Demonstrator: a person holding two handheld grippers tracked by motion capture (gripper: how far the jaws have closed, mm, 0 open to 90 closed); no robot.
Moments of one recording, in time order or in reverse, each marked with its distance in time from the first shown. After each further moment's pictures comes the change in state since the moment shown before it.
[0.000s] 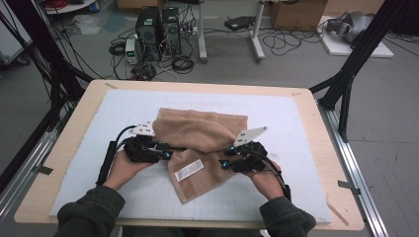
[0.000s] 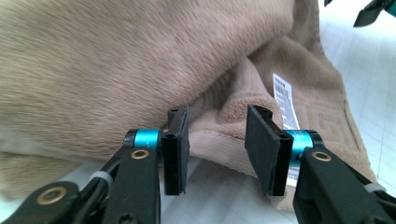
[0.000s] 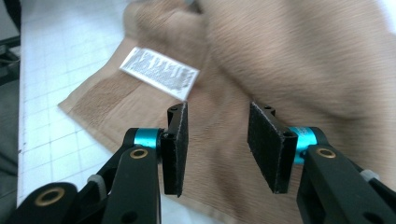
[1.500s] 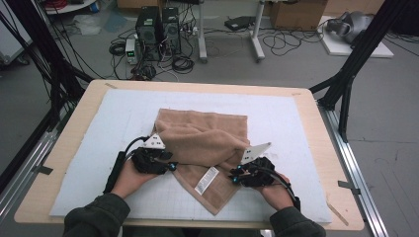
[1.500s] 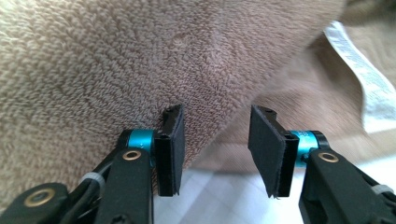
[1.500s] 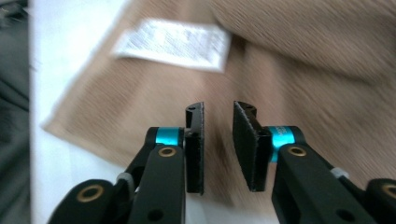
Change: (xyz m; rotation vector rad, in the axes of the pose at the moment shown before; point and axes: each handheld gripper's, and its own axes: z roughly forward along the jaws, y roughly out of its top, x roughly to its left) left arm -0.023 -0.011 0.021 0.079 0.119 0.034; right arm 0.011 -0.041 -0.004 0.091 0.063 -0.045
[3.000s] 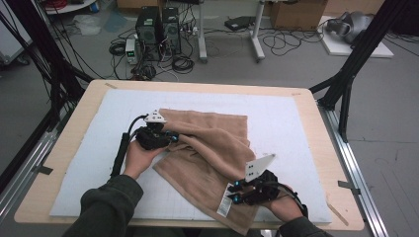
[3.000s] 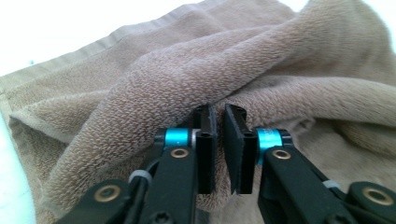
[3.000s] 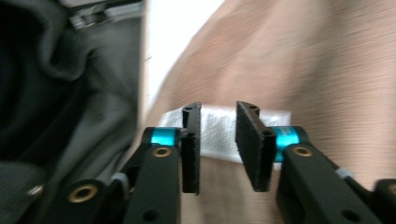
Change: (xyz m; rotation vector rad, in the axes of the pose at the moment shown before) left arm 0.030 0.044 -0.008 -0.121 0.060 -0.113; right arm 0.027 -0.009 -0.019 -0.054 0.167 -0.090
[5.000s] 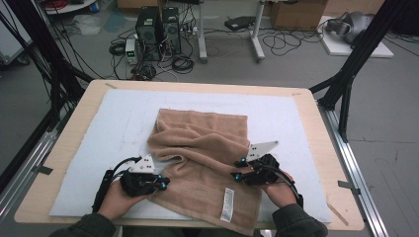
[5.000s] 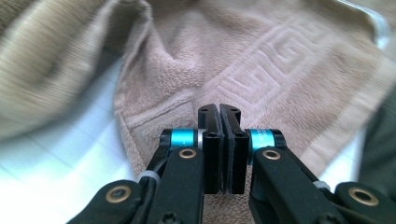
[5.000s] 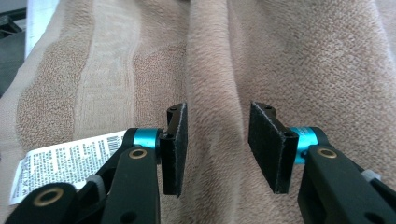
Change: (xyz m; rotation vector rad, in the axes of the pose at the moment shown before) left arm -0.063 -0.085 -0.051 0.119 -0.186 0.180; right arm -0.035 0.002 -0.002 -0.001 -0.229 0.077
